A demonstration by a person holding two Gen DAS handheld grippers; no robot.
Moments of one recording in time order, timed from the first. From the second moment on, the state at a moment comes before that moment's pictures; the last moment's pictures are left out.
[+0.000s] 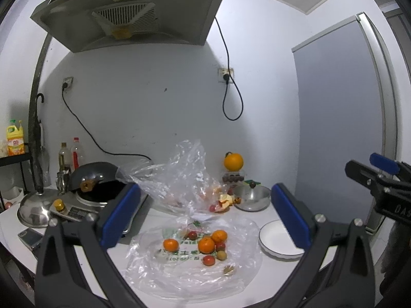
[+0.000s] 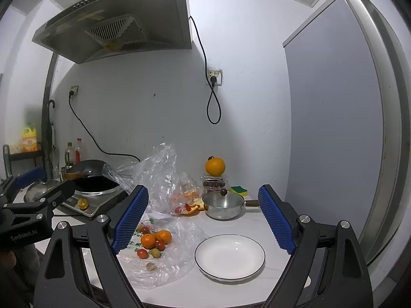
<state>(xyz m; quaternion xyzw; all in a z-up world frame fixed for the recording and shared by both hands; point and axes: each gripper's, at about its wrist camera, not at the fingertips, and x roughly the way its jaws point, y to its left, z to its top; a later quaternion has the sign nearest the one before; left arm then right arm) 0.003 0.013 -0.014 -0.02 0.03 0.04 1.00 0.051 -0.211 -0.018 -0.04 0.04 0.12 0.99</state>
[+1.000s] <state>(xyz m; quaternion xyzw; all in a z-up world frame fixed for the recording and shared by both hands) 0.001 0.012 -0.016 -0.01 0.03 0.04 1.00 0.054 -0.208 -0.021 -0.04 0.04 0.13 0.99</state>
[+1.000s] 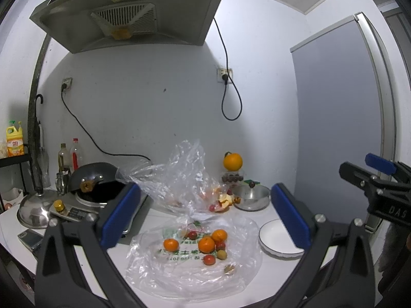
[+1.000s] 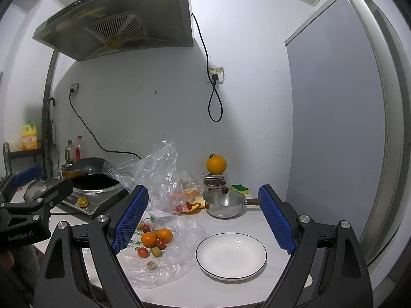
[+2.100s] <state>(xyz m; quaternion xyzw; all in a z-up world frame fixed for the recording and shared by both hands) 0.018 0.017 -0.027 -0.02 0.04 0.03 1.00 0.074 -0.204 -0.025 -0.05 0.06 0.12 0.99</state>
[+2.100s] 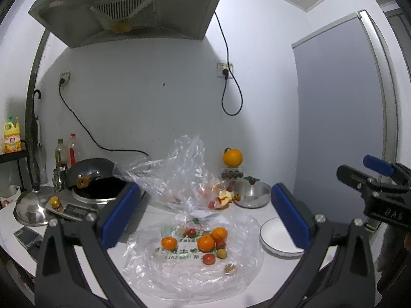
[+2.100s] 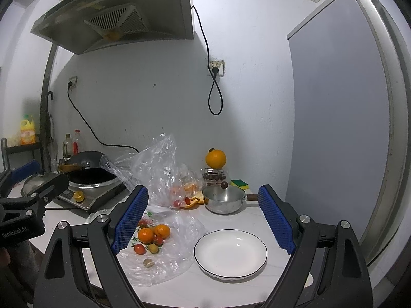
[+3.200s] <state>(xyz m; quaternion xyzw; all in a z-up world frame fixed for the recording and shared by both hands) 0.108 0.069 -0.144 -0.06 0.18 0.05 0.98 0.185 -0.119 -0.135 -0.14 0.23 0.20 0.94</state>
